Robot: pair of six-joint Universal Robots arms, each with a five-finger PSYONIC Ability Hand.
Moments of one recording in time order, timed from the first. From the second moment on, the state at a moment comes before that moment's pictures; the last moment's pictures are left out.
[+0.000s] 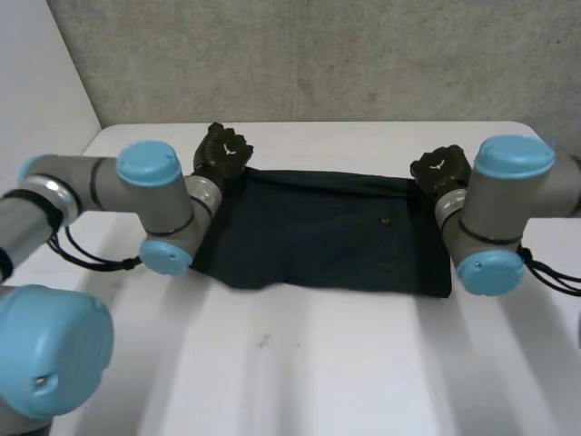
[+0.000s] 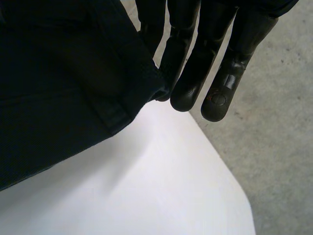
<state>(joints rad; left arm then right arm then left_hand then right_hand) 4.27 -2.69 -0.62 3.33 -1.48 3.97 1.93 -0.72 1.02 -0.15 1.65 2.49 1.12 1.20 1.19 1.20 1.00 0.95 1.18 1.19 1.19 0.98</state>
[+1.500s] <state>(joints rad) 4.31 -1.95 -1.57 3.64 -1.49 3.53 1.86 -1.16 1.43 -0.03 1.51 2.26 0.19 0.20 0.21 0.21 0.05 0.96 1.17 1.17 1.19 0.96</state>
